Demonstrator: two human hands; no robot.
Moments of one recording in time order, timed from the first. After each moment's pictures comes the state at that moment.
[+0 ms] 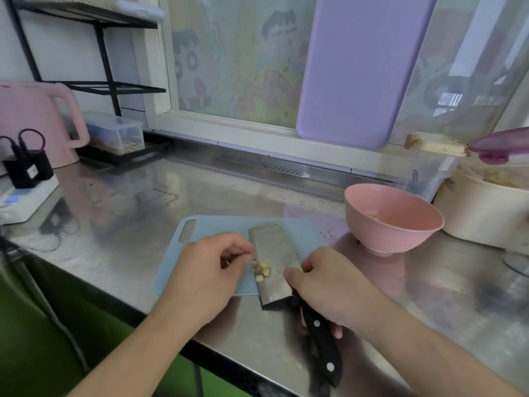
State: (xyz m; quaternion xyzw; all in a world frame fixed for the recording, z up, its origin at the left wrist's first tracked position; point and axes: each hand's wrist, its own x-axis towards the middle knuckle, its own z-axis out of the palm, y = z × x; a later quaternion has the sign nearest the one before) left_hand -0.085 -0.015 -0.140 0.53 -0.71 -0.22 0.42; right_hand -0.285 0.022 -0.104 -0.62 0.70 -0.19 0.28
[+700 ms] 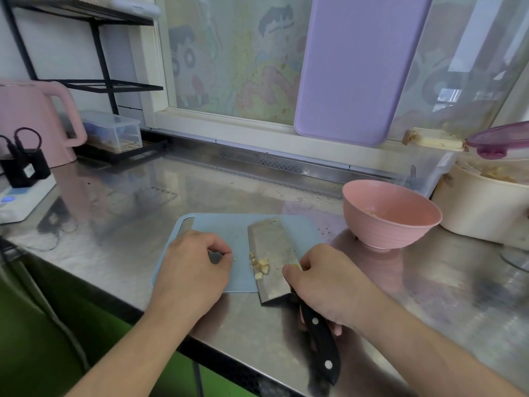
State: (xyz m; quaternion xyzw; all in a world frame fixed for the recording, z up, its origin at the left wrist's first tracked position) left_hand -0.080 -0.013 -0.138 0.65 -0.65 -0.13 0.37; right_hand -0.288 0.022 -0.103 -0.64 0.70 -0.17 0.26
